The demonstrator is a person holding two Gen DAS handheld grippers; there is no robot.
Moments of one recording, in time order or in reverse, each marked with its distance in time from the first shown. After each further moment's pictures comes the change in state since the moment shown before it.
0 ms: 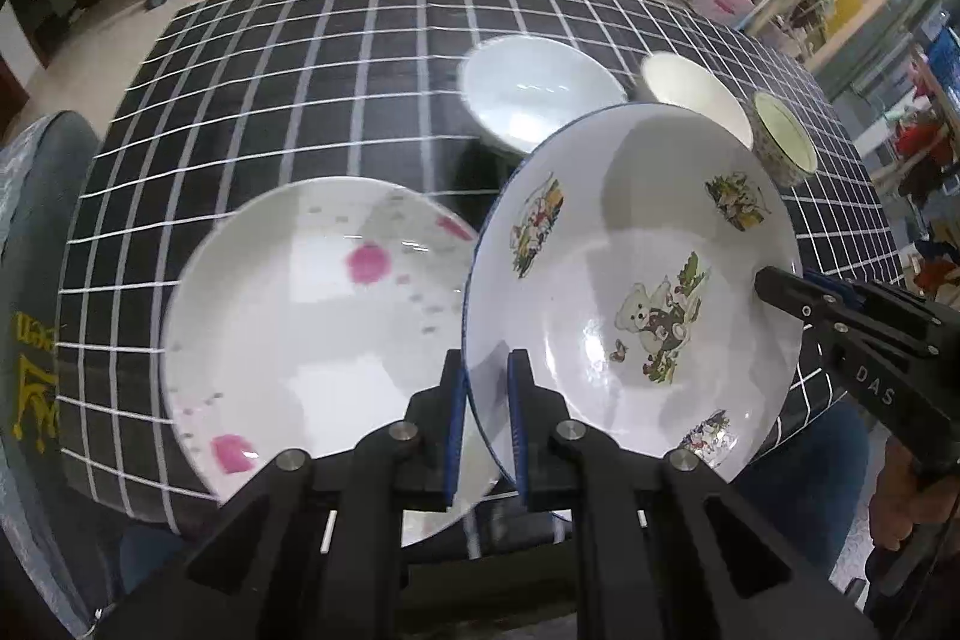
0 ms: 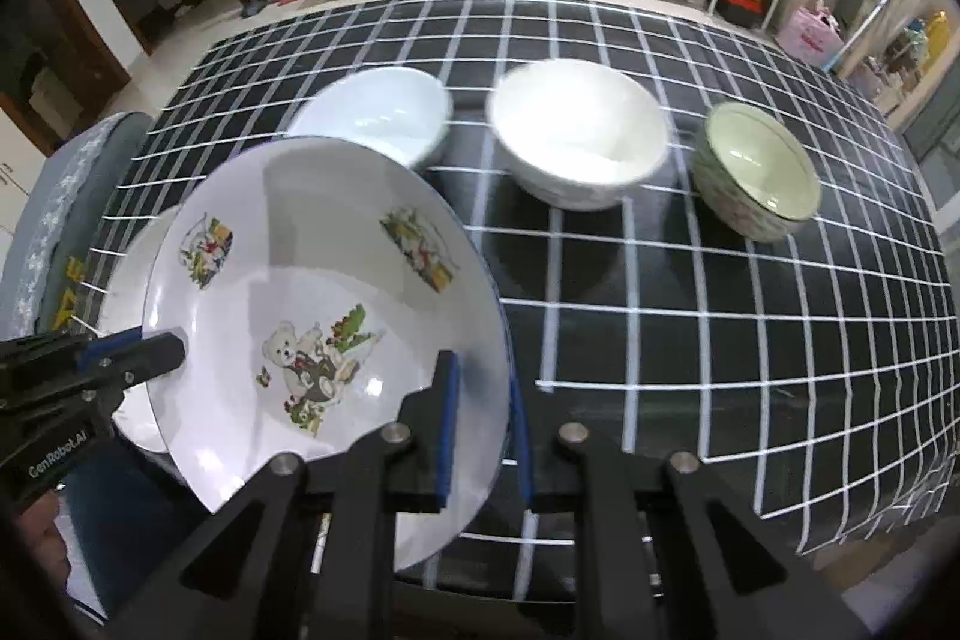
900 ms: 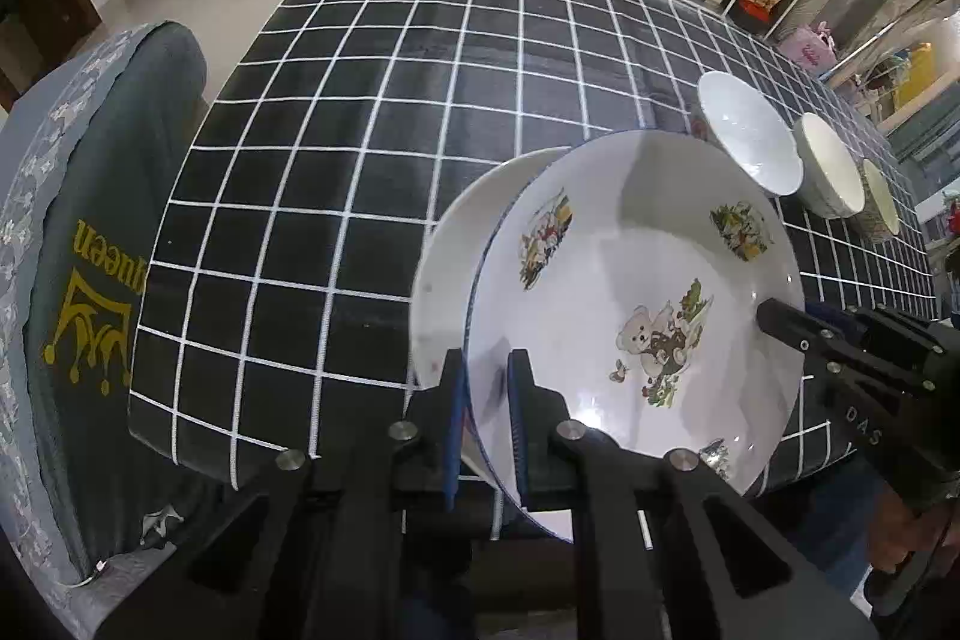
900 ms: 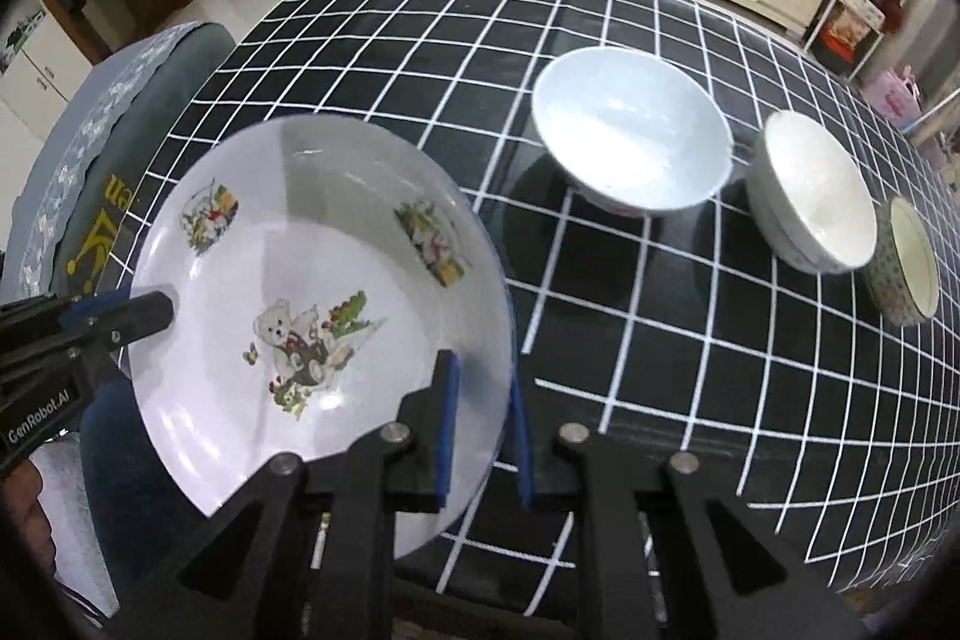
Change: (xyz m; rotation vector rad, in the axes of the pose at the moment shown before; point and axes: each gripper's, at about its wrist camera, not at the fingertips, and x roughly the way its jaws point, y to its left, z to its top) left arm -0.015 0.119 -0.032 -0.170 0.004 0.100; right arm 0.044 0.121 0.012 -0.191 0.081 0.042
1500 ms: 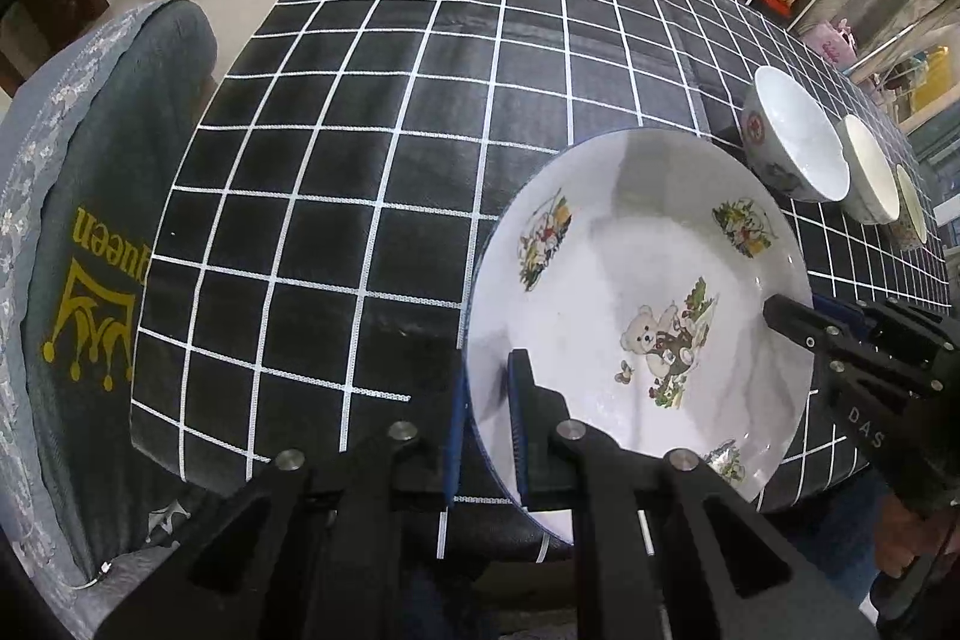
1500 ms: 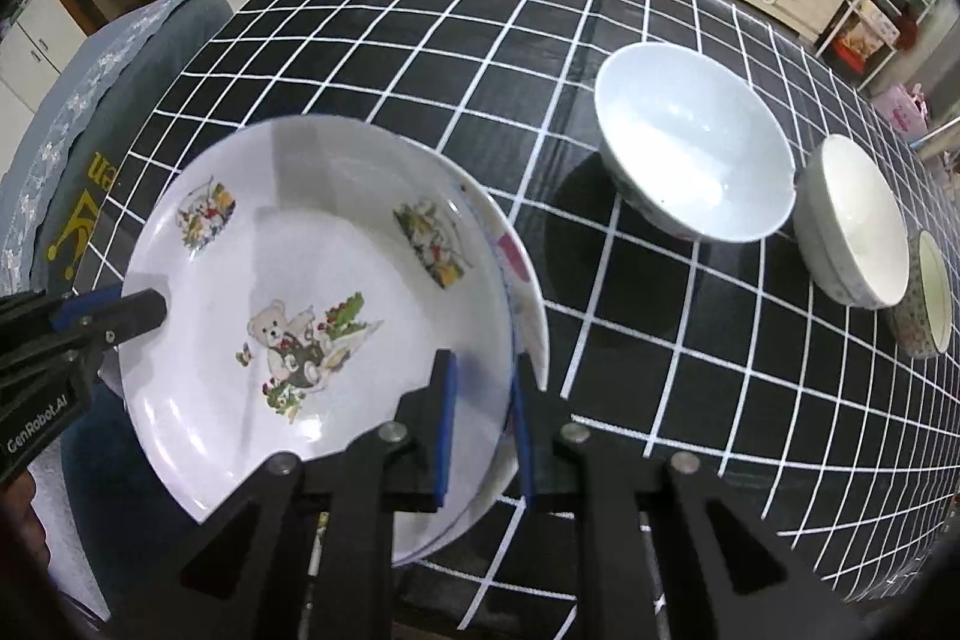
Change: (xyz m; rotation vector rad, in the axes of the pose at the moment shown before) left arm 0.025 0.020 0.009 -0.023 0.041 0.020; right arm 0.026 0.019 0.014 -0.031 0.046 -0.030
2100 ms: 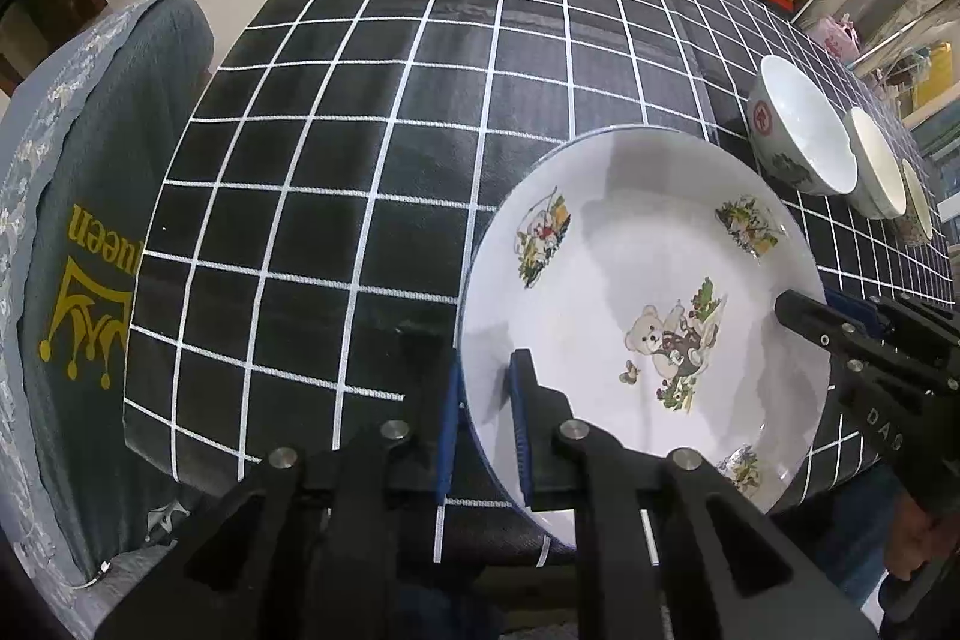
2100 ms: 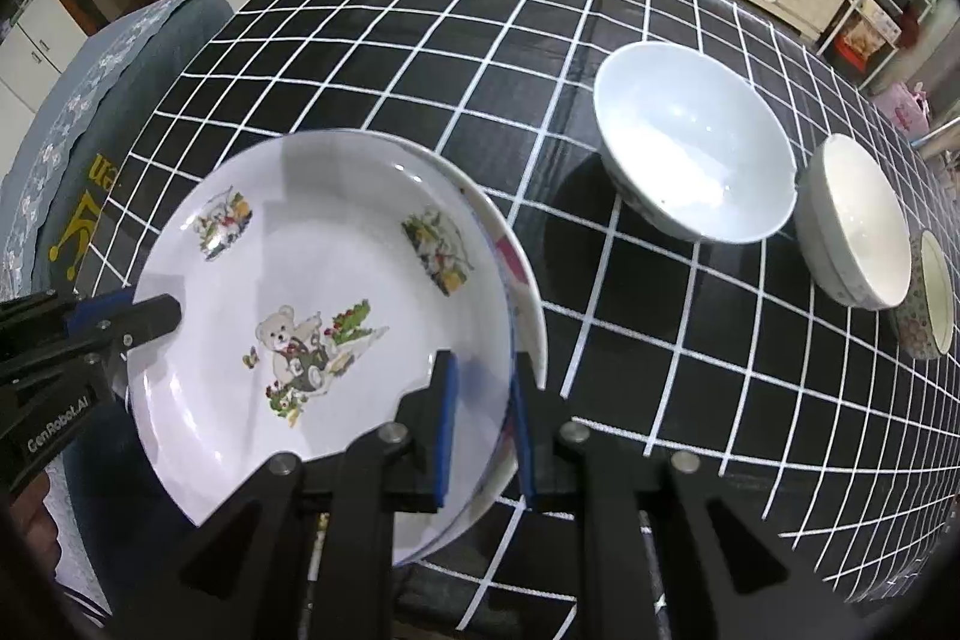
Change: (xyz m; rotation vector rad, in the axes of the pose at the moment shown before) left arm 0.007 -0.004 -0.002 0.004 0.013 0.011; right arm -0.003 -0.005 -0.002 0.009 0.005 0.021
